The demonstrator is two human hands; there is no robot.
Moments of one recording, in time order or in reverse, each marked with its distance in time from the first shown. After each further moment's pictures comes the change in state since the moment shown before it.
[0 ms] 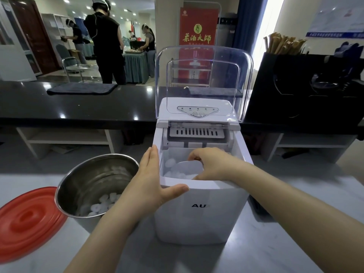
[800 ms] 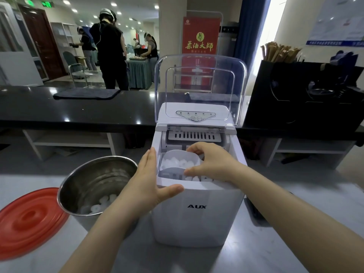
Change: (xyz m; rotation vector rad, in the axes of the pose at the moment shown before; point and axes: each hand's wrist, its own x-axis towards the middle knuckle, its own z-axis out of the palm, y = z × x) left_hand 0.000 0.001 0.002 0.013 0.030 -0.018; right_hand -0.009 0.001 -0.004 0.349 0.192 0.011
